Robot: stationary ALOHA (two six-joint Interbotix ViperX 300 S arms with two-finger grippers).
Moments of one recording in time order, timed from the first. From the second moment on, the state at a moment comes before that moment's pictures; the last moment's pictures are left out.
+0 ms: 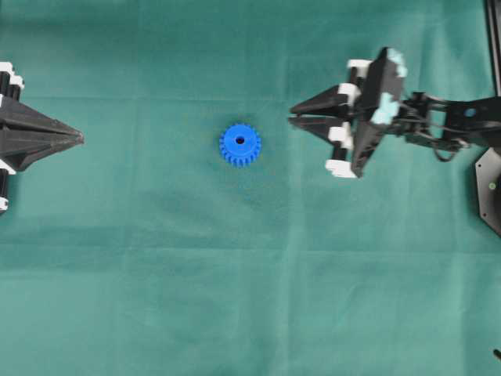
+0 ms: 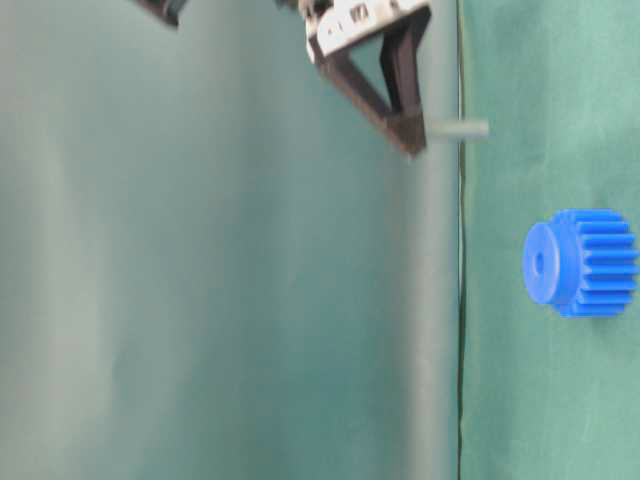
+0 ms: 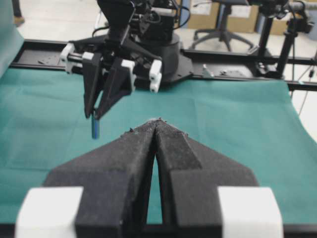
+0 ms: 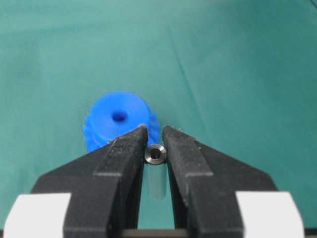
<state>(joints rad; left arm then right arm) 0.00 -0.99 1.23 -0.04 -0.28 -0.01 -0.19 -0.10 0.96 0.10 -0.51 0.08</state>
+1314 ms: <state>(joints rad) 0.00 -0.99 1.23 -0.04 -0.28 -0.01 -0.15 0.17 0.68 0.08 -0.44 0.02</state>
